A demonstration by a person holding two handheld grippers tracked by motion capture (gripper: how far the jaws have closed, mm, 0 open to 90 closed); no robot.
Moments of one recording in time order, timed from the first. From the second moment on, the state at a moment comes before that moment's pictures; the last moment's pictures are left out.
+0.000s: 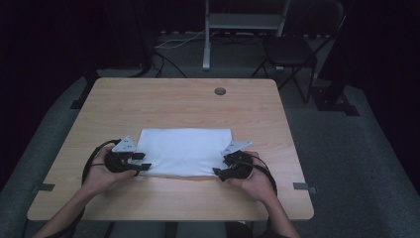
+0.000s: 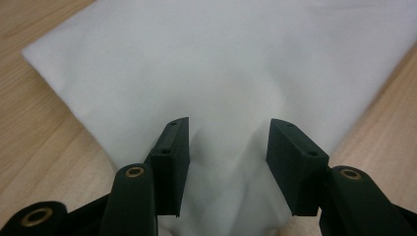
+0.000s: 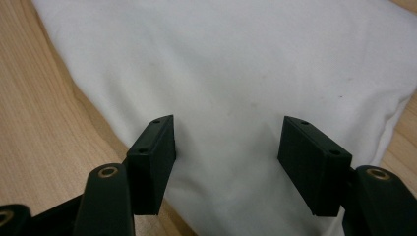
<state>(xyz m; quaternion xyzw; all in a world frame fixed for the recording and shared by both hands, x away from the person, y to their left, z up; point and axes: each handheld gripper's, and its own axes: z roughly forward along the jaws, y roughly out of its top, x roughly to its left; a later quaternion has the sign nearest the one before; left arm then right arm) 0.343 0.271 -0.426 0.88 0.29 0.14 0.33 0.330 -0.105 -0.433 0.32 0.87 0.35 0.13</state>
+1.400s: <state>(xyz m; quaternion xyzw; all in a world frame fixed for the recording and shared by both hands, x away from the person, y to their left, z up) 0.365 0.275 -0.429 0.87 0.33 0.17 0.33 0.351 -0.118 -0.438 0.40 0.83 0.36 0.17</state>
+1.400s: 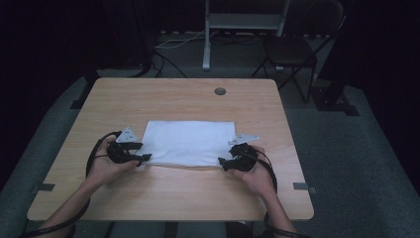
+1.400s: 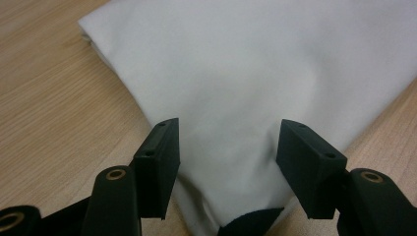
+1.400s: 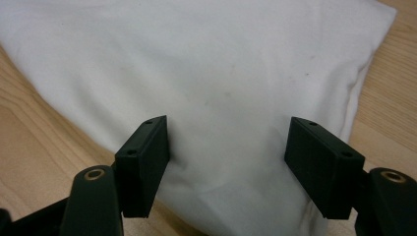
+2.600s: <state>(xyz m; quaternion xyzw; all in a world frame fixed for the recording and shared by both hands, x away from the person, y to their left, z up) 0.342 0.316 -0.407 0.80 0.37 0.17 0.44 0.336 -0.109 -0.422 0.40 0.80 0.40 0.18</state>
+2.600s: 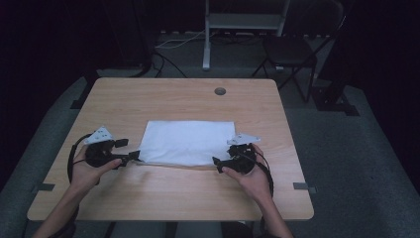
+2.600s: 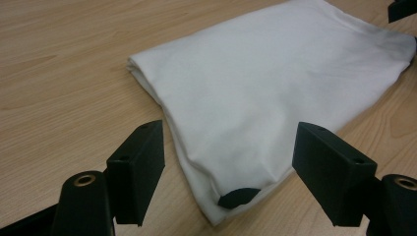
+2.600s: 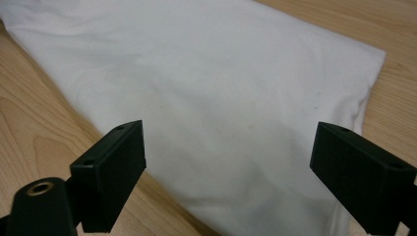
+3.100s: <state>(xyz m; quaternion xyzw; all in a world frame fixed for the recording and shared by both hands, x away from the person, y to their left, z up) 0.344 0.310 -0.414 0.80 0.38 0.17 0.43 0.336 -0.110 -0.428 0.40 0.80 0.41 0.18</state>
